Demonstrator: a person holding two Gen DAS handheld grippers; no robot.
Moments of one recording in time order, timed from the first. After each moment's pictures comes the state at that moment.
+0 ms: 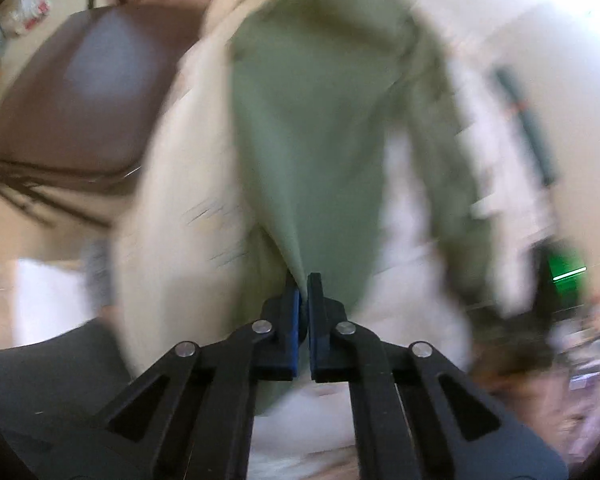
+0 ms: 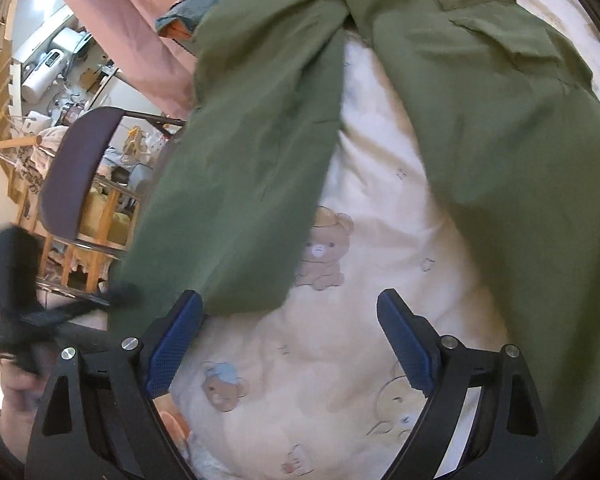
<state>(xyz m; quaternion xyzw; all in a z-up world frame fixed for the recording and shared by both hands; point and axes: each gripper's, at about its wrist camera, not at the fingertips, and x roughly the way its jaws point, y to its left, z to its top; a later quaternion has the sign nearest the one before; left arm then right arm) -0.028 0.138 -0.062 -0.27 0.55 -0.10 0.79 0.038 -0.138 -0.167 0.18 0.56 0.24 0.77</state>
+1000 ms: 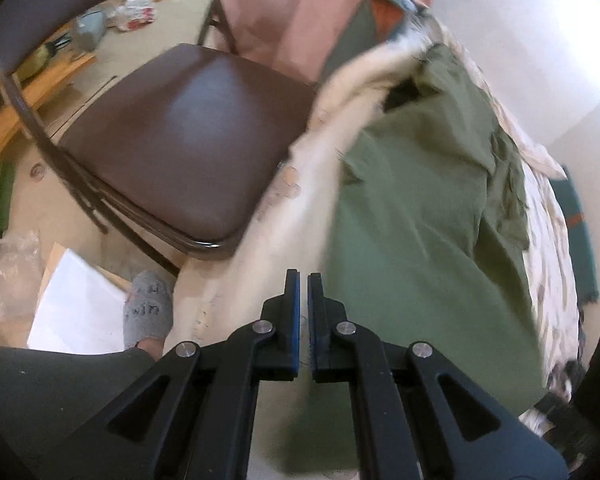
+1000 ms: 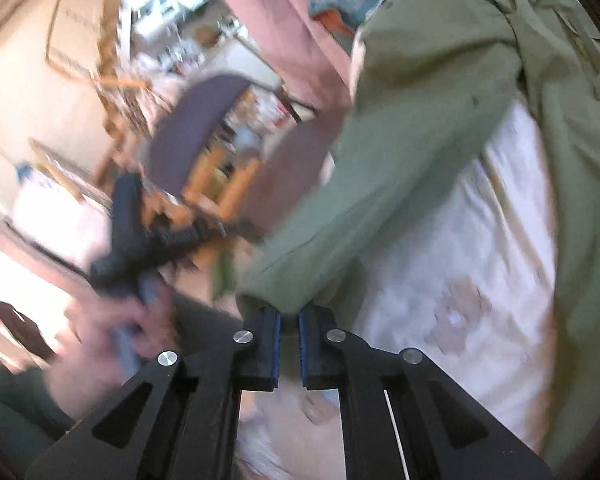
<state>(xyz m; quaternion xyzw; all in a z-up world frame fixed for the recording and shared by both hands) -0.015 0.197 -0.064 -0.28 0.49 0.12 0.82 0.075 -0.092 -0.087 0.18 0.50 0.45 0.72</state>
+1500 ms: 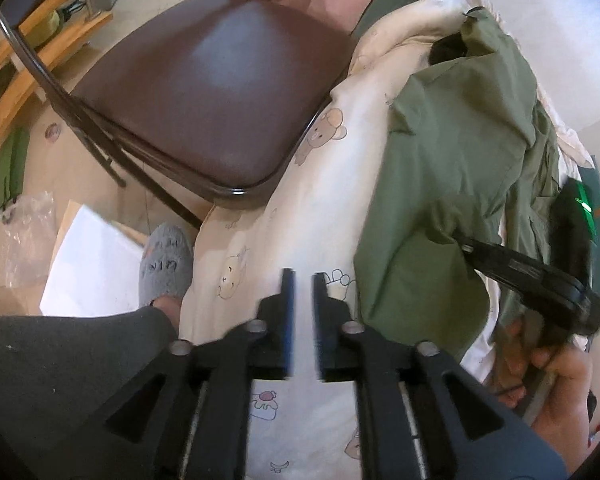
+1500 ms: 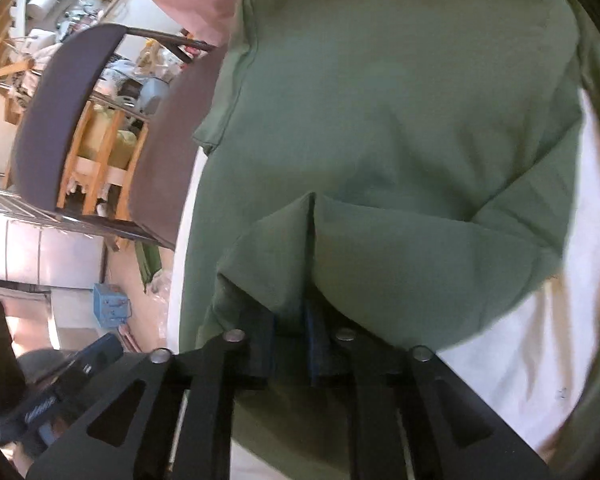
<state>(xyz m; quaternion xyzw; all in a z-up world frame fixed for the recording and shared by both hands) -0.017 0.202 -0.104 -0.29 0.57 0.14 0.76 0.175 0.014 -0.194 0.08 0.64 0.33 0.68</state>
